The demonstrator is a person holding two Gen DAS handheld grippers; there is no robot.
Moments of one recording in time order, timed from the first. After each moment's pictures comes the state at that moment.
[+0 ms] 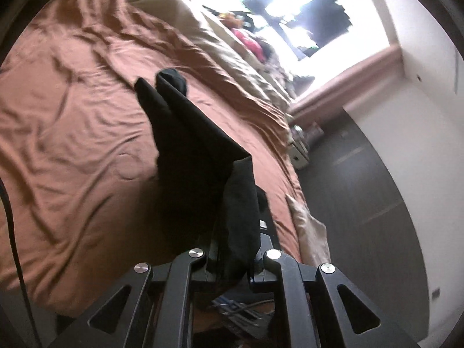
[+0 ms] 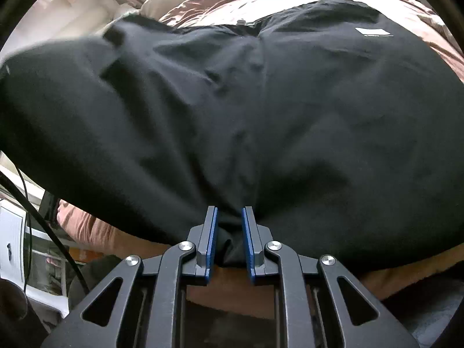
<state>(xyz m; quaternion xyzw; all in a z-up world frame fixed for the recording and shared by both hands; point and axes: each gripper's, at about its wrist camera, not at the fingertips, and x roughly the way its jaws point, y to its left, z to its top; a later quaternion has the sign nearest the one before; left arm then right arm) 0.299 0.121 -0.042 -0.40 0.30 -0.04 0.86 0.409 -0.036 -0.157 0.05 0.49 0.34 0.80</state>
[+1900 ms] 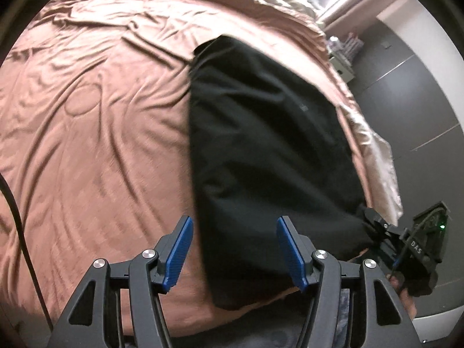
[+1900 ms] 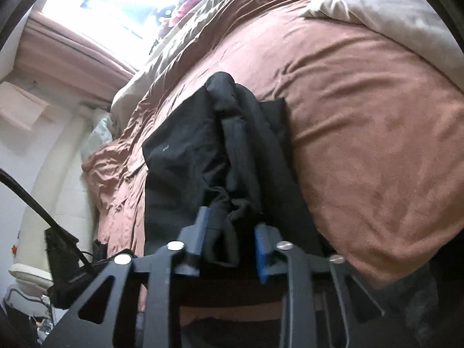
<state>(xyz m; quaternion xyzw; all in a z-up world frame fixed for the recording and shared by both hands) 0.390 0.024 -0.154 -0.27 0.51 0.00 0.82 0.482 -0.241 -0.145 0.29 0.43 0.28 0.81</state>
